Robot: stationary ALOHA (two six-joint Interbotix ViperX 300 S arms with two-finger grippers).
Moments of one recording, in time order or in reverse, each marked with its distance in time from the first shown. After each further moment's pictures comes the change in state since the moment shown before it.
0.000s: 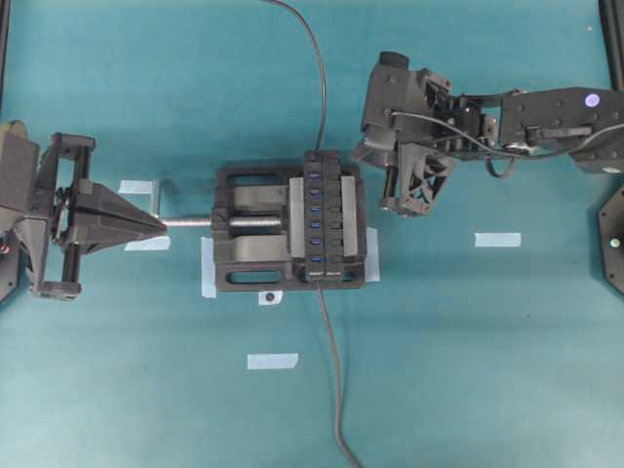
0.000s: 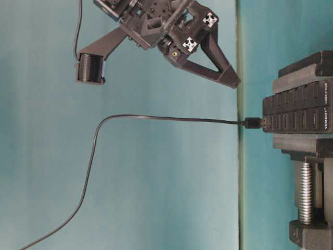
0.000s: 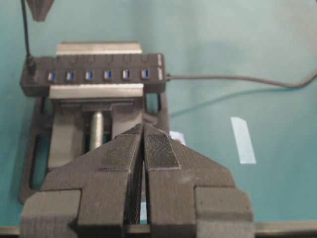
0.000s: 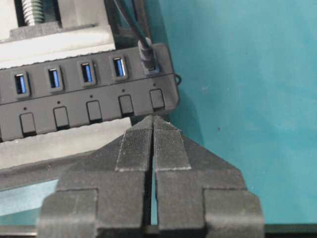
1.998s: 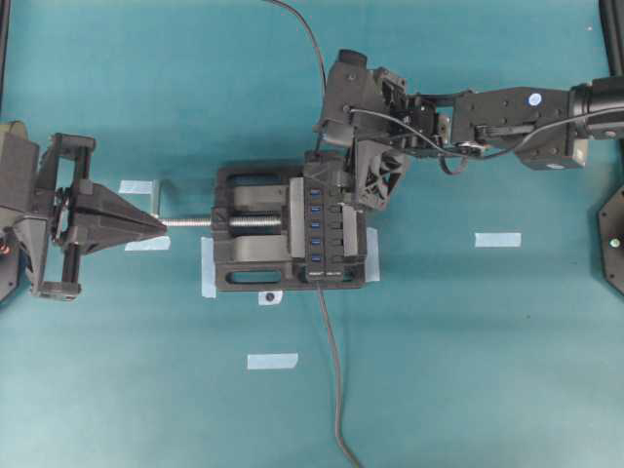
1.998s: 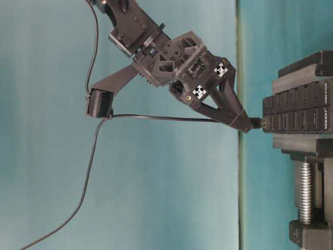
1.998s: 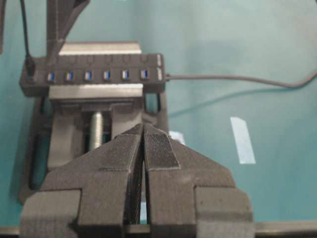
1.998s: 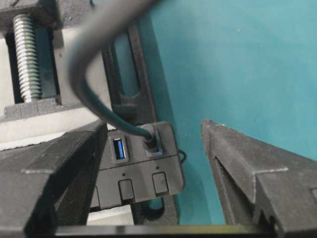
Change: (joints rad) left arm -0.002 0.000 0.000 0.000 0.000 -0.003; right arm -0.003 0.152 -0.114 0.000 -0.115 0.000
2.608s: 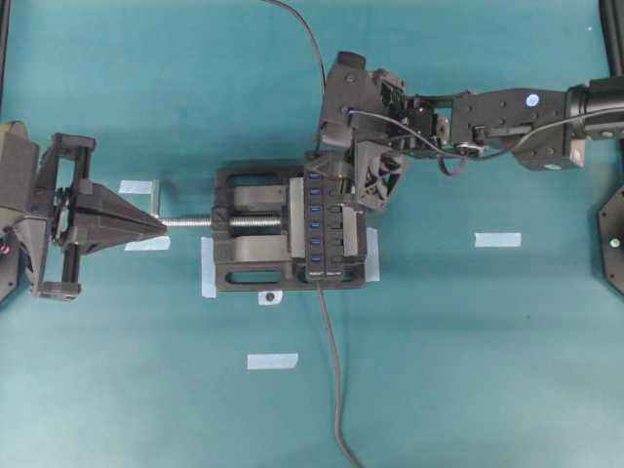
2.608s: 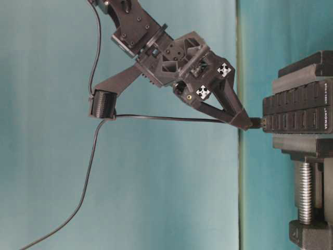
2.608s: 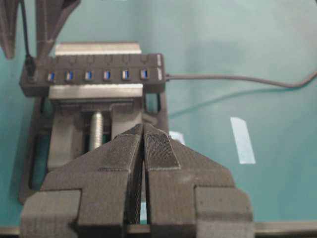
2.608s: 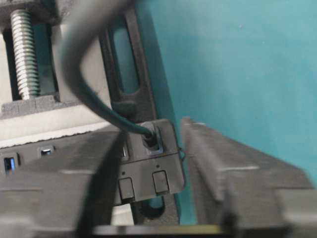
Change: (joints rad) left arm 0.000 0.000 0.000 0.000 -0.002 0.000; right arm 0.000 0.008 0.000 0.000 0.000 0.000
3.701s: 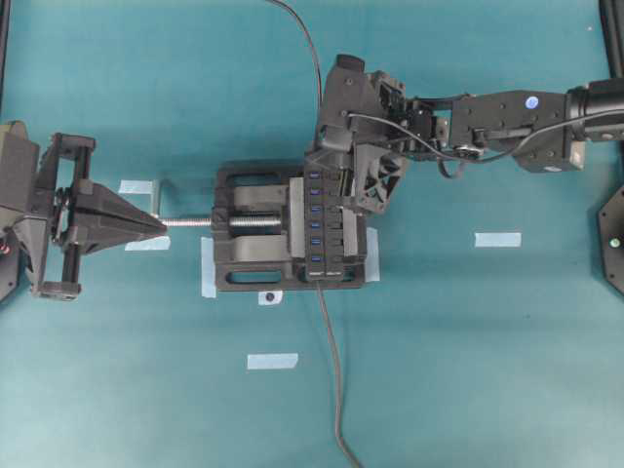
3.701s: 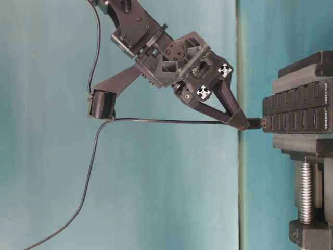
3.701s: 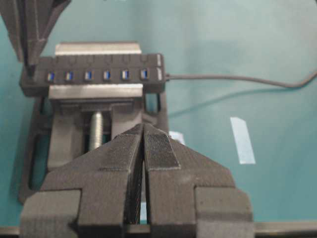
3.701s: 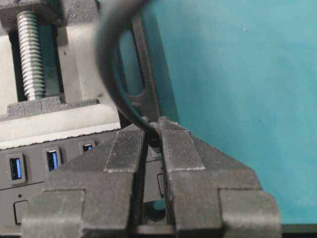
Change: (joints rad) left arm 0.000 0.000 0.000 0.000 0.002 0.000; right arm 0.009 0.000 -0.002 -0.005 -0.003 0.000
